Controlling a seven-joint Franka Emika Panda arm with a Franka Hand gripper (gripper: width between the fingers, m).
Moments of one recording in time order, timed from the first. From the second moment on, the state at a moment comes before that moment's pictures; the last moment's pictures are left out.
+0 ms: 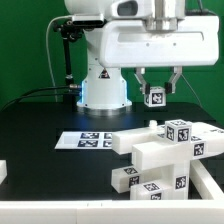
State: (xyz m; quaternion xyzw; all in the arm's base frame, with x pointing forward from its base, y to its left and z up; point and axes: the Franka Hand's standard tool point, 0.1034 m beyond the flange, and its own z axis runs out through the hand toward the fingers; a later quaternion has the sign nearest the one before) arm 0.548 0.072 0.168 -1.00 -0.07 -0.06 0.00
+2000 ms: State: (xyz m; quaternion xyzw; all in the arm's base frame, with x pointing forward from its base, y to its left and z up) arm 0.561 0.073 0.135 -0.99 -0.09 -0.06 -0.03
